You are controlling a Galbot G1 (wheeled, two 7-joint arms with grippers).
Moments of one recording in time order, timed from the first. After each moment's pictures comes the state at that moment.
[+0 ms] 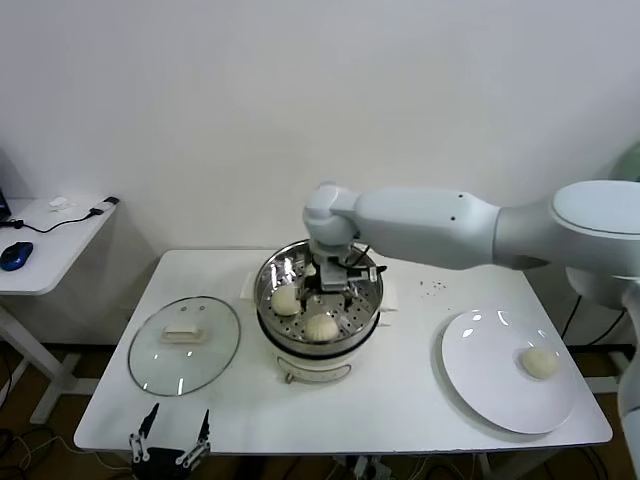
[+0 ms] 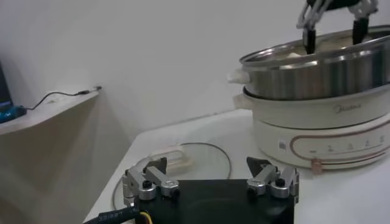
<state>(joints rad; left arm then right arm) 1.96 -1.54 -0.67 -2.12 0.11 -0.10 0.04 0.65 1.27 -1.40 1.23 -0.09 0.54 -1.09</state>
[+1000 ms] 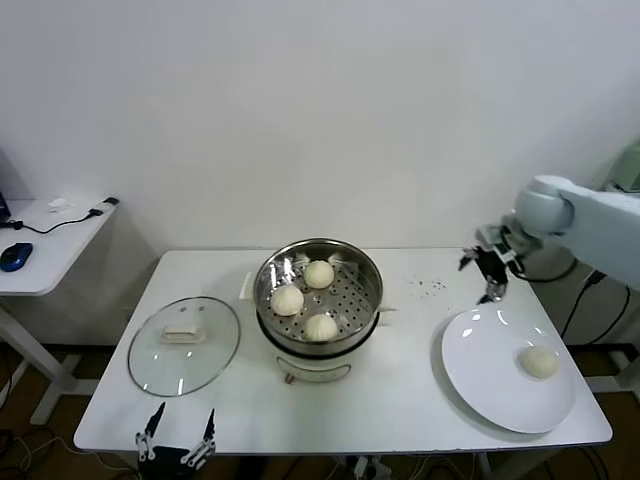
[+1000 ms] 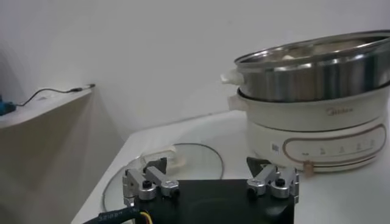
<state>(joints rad) 1.95 -1.53 -0.66 -2.10 0.09 -0.10 0.06 0.45 0.55 -1.31 1.28 0.17 -0.13 -1.07</state>
